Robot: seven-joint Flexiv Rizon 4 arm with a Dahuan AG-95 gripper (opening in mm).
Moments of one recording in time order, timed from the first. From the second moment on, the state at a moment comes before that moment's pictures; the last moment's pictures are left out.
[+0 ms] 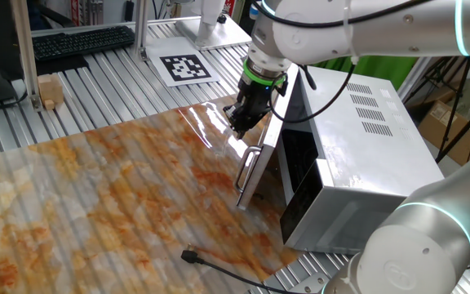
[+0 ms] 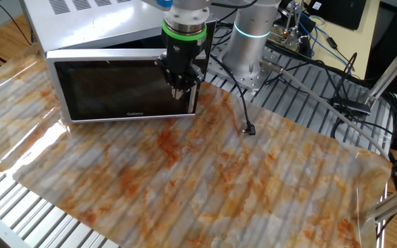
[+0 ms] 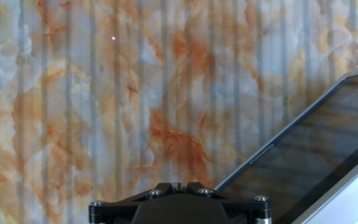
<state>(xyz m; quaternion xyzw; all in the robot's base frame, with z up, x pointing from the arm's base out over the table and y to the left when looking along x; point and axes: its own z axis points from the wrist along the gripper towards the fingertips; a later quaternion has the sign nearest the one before) 0.444 -0.026 0.189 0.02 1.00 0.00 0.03</state>
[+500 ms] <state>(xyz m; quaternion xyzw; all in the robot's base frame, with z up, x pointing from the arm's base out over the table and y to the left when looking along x) 0.443 -0.025 0.189 0.06 1.00 -0.01 0.02</state>
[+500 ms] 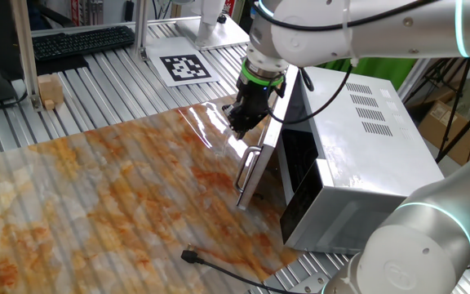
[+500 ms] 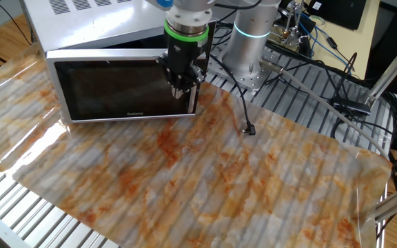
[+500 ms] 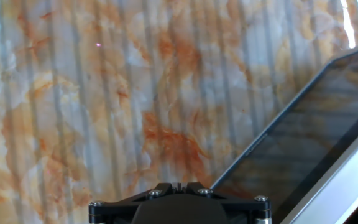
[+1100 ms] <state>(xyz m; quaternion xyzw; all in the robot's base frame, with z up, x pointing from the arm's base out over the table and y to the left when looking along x) 0.445 -0.026 0.188 0.10 0.99 -0.02 0.00</state>
